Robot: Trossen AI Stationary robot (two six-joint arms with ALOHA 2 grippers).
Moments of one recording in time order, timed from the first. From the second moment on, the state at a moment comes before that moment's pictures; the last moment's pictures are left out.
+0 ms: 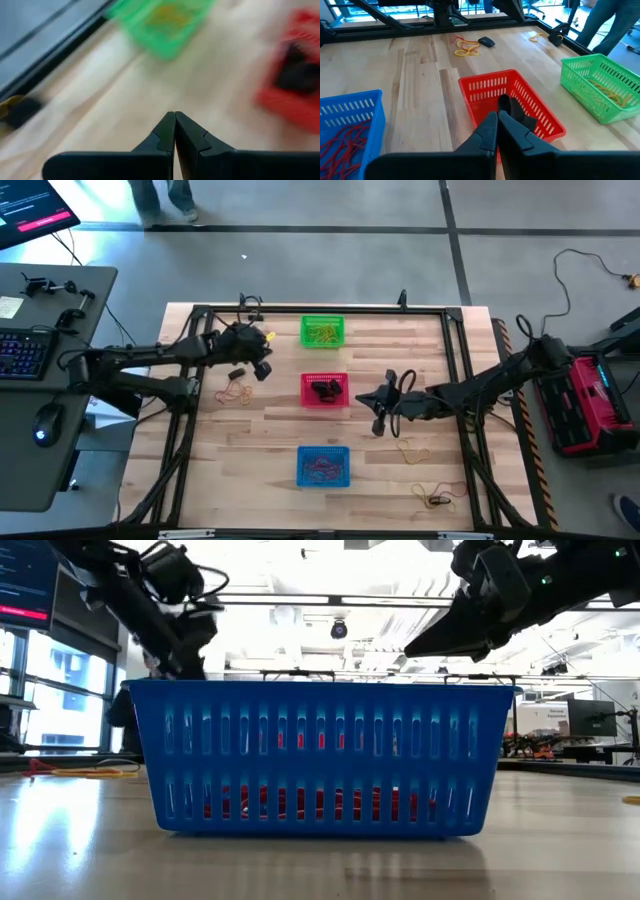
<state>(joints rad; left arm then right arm) 0.42 1.10 0.59 -0.27 -0.16 -0.10 0.29 1.29 0.50 0.38 0.53 0.20</state>
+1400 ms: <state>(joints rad) 0.87 1.46 0.59 -0.21 -0.27 -0.12 0.29 1.29 0.50 0.37 0.53 0.20</state>
